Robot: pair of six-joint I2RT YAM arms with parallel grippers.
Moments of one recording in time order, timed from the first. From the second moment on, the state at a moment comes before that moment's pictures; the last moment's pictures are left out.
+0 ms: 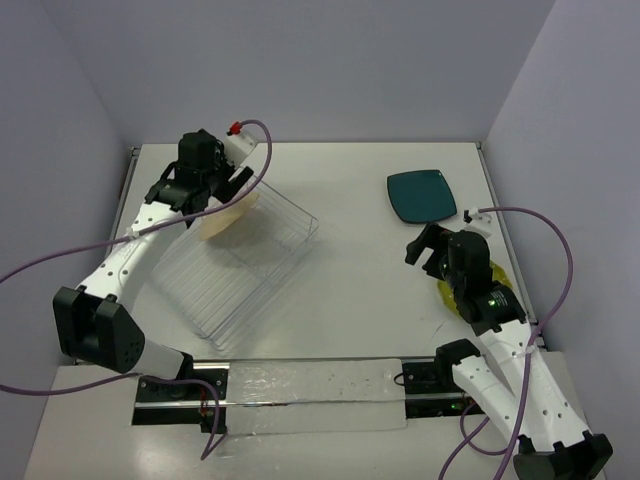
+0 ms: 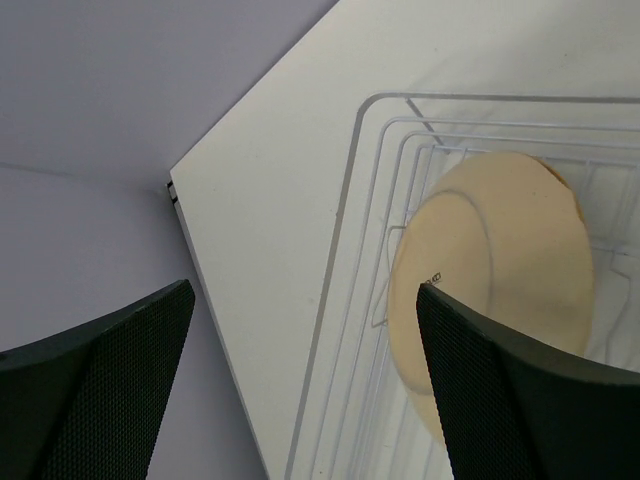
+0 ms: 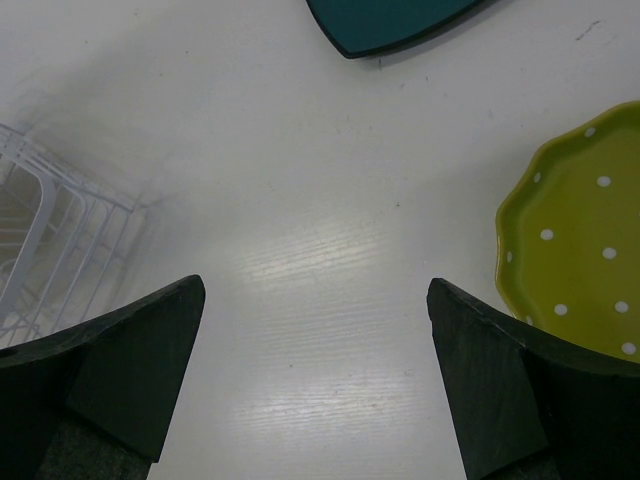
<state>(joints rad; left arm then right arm) -0.34 1.44 1.34 -0.42 -0.23 0.58 0.27 0.63 0.68 -0.58 0.22 0.58</state>
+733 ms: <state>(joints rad) -0.44 1.63 1.92 -0.44 -0.16 -0.05 -0.09 1.13 0.92 -0.48 0.07 0.60</state>
